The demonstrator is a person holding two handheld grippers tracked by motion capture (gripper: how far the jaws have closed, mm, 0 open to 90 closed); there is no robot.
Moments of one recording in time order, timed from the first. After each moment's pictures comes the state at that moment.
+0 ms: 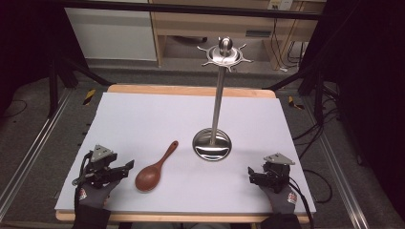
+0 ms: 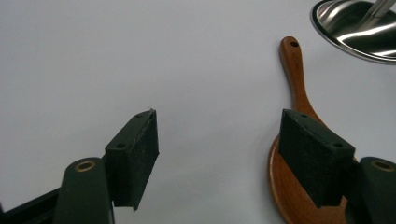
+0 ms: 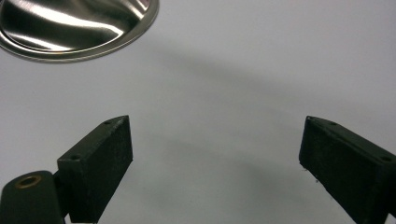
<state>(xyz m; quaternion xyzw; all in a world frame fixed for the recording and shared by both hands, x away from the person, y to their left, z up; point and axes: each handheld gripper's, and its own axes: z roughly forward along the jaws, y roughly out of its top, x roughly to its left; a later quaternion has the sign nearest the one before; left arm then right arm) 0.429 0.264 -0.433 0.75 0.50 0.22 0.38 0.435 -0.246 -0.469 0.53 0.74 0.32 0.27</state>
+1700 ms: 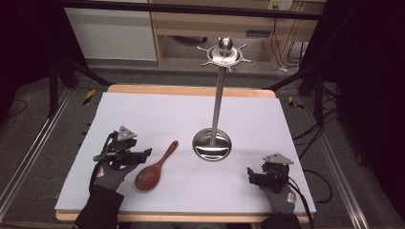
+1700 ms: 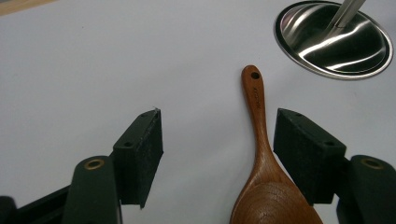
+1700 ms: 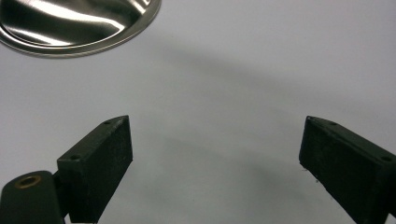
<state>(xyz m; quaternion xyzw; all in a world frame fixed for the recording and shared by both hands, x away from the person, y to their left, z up) 0.474 0.214 -0.400 0.80 0.45 0.20 0.35 0.437 -0.245 -0.471 0.53 0.74 0.31 0.27</state>
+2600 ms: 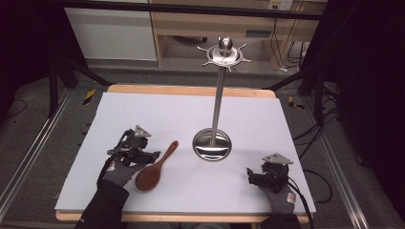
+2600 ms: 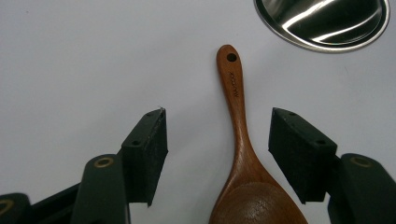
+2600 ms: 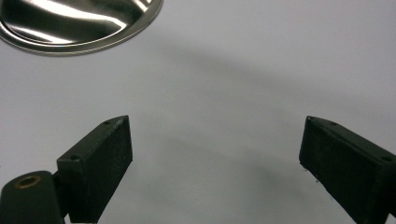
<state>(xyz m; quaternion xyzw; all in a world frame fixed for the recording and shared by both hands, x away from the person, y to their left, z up) 0.489 0.185 -0.408 0.84 0.42 0.16 0.29 0.437 -0.244 -0.472 0.53 0.74 0.31 0.26</state>
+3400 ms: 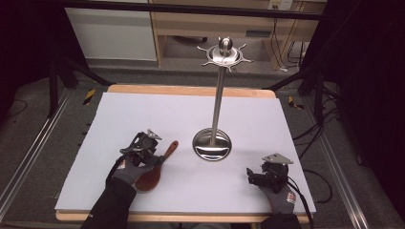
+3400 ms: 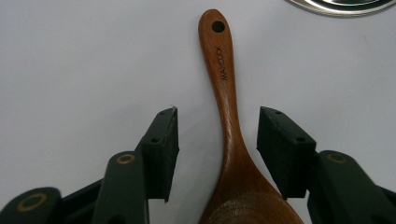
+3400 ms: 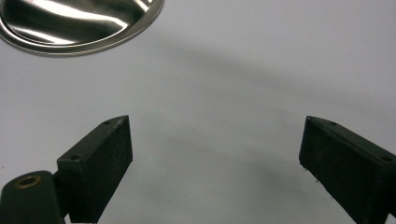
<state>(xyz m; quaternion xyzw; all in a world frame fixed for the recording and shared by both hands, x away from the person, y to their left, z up) 0.504 0.164 -0.435 0.86 0.42 0.13 0.25 0.437 -0.244 -0.472 0.53 0.74 0.31 0.26</state>
